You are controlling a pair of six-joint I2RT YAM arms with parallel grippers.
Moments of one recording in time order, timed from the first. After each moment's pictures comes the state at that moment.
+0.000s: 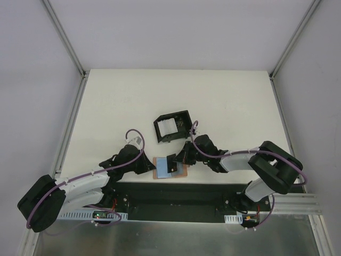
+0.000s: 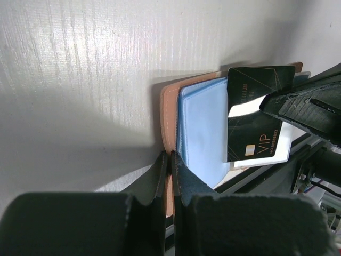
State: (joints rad) left arm -0.73 0.95 0.17 0.04 0.13 -1.00; right arm 0.87 1.53 0.45 0.47 -0.24 1.03
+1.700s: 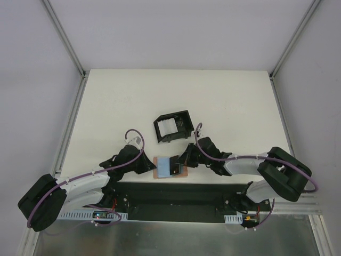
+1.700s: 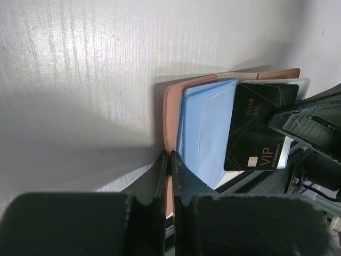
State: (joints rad) left arm -0.73 0.97 0.16 0.08 0.12 -1.03; right arm 0.90 1.43 0.41 0.40 -0.19 1.10
